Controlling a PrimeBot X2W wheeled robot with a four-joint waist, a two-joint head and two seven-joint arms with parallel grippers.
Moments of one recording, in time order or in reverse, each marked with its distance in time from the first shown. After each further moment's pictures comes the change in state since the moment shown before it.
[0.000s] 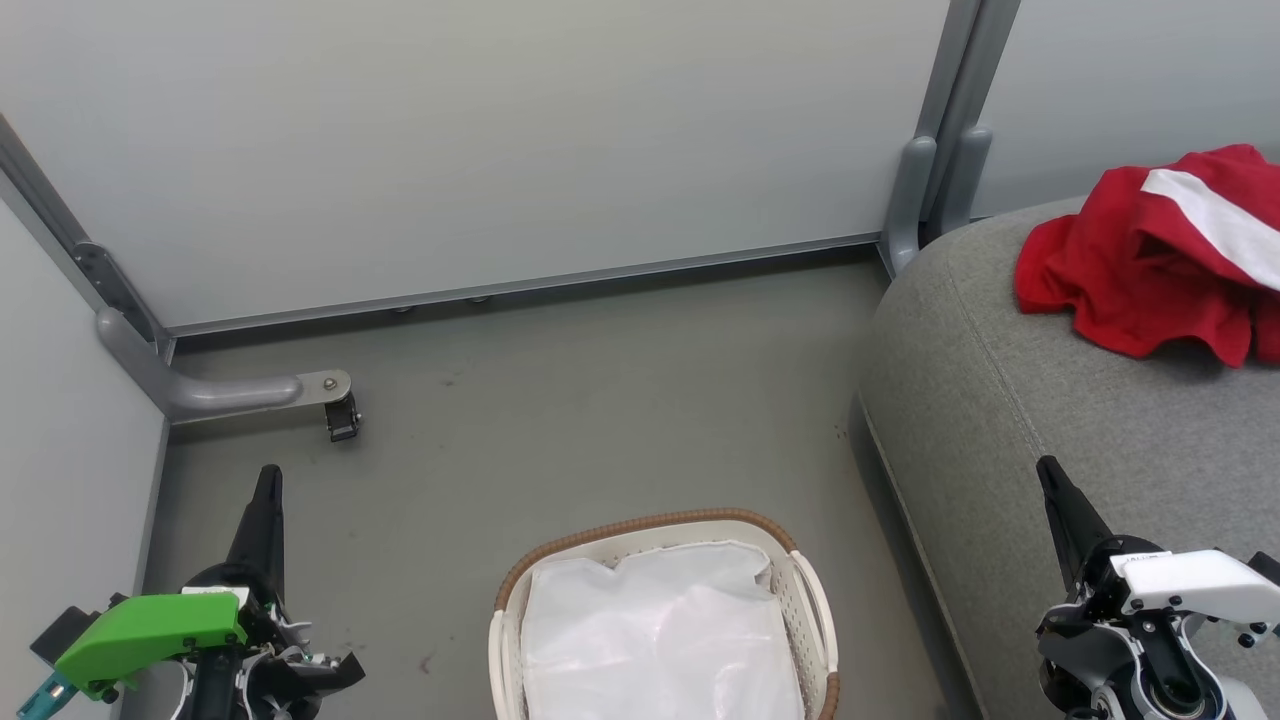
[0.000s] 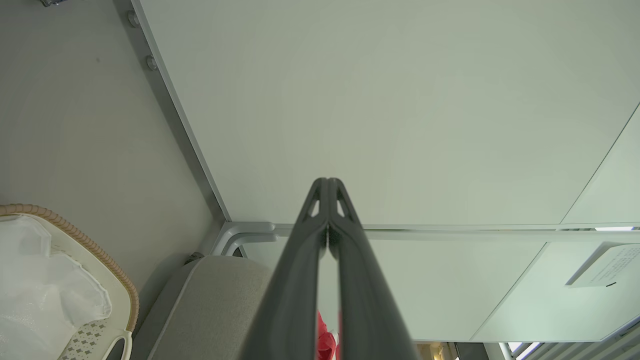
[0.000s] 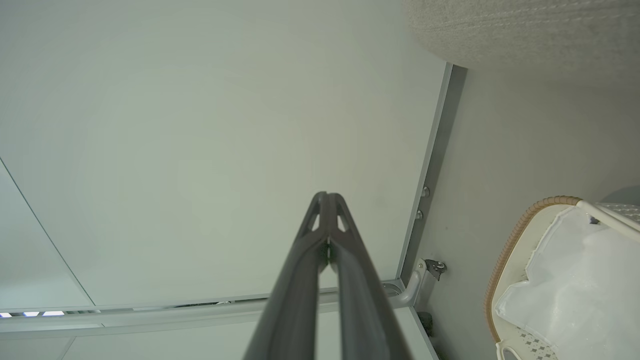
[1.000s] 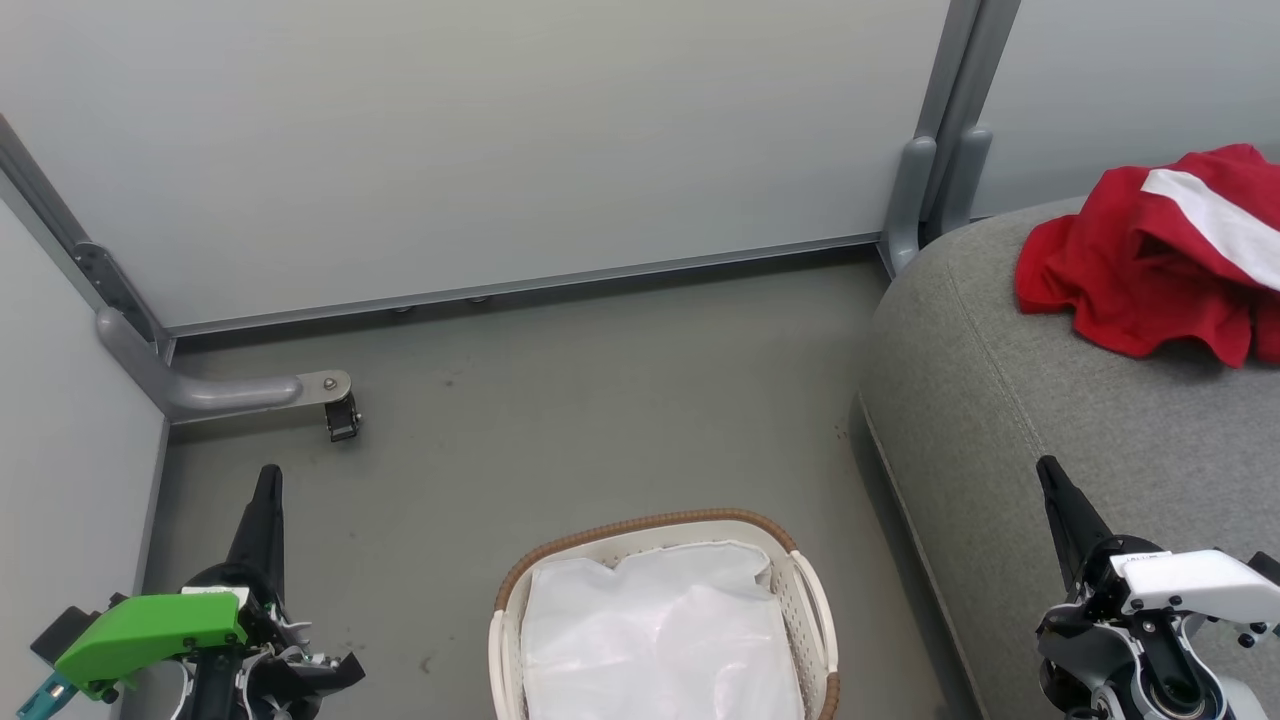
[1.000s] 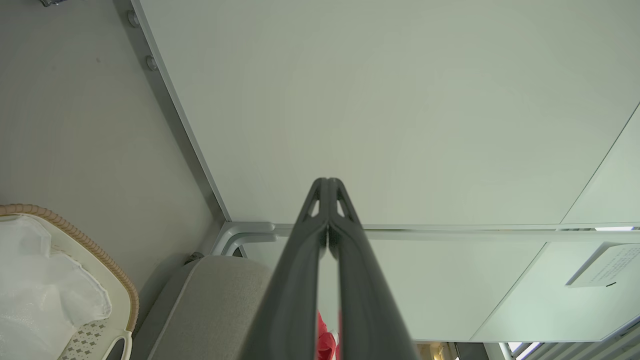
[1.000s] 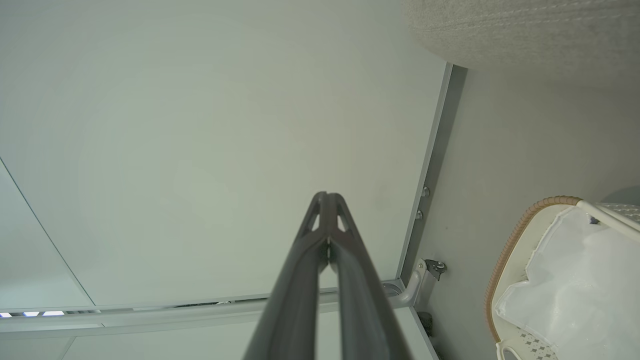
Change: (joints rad) left arm 0.000 0.000 0.000 0.000 0.000 0.000 0.000; right arm 0.000 0.000 0.000 0.000 0.000 0.000 0.000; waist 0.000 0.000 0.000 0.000
